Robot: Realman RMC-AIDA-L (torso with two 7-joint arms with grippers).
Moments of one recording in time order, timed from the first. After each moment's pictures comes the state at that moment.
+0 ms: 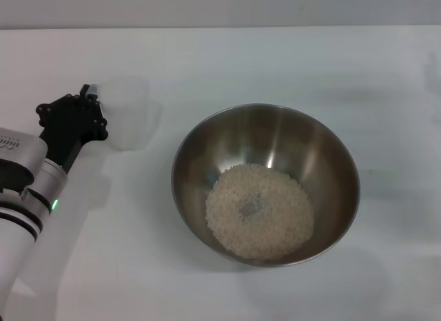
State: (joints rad) left arm -0.38 -2.08 -0.77 -0.40 2.28 0.92 0.13; right arm 0.45 2.06 -1.82 -0.20 0.58 -1.41 0.29
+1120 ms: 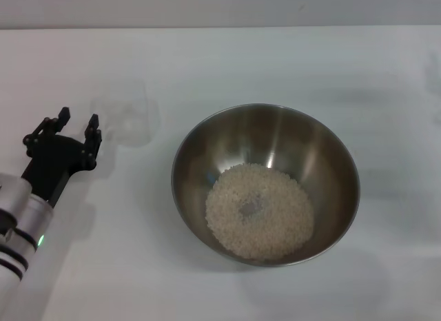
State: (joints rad) left arm -0.27 -2.08 -0.71 -0.40 2.29 1.01 0.13; right arm 0.45 2.06 -1.82 -0.19 0.58 -1.41 0.29
